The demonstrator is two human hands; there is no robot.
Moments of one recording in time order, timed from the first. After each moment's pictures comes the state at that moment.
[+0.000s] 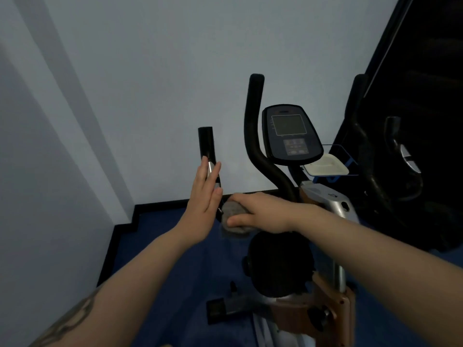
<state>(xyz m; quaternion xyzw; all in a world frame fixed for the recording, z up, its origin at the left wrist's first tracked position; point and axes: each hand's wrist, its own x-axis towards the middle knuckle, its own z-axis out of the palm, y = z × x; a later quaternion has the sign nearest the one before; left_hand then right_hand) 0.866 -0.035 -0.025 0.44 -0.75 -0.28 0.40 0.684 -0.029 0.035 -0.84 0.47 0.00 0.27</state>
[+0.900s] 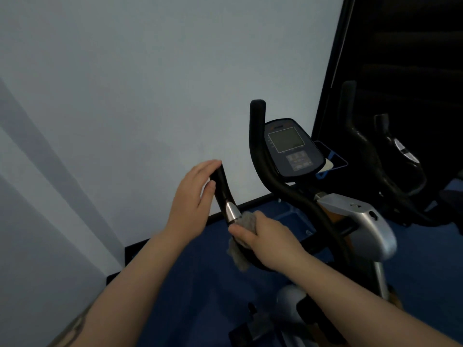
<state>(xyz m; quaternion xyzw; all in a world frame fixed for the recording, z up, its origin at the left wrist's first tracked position) 0.921 -0.126 0.038 0.34 -0.81 -0.15 0.45 0.765 -0.031 0.026 -0.60 0.70 -0.23 0.29</state>
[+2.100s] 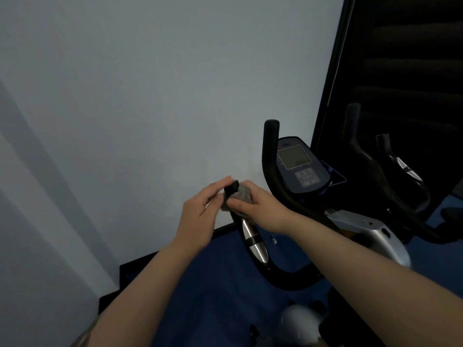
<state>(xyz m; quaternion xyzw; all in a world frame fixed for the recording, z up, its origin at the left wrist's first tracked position) 0.936 -0.141 0.040 0.30 -0.72 -0.41 0.48 0.767 -0.120 0.044 -0.61 0.55 -0.42 0.40</state>
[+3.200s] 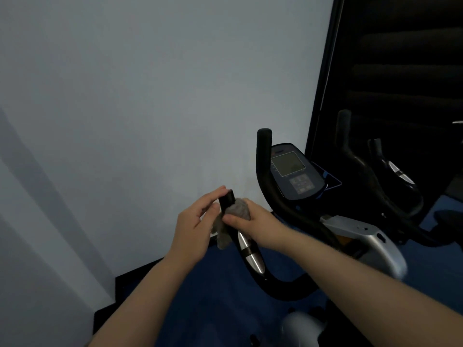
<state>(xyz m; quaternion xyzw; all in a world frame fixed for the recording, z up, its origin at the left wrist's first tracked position) 0.933 -0.136 0.046 0.30 -0.71 -0.41 0.49 0.764 -0.114 0.039 -0.59 0.56 -0.41 0.41</state>
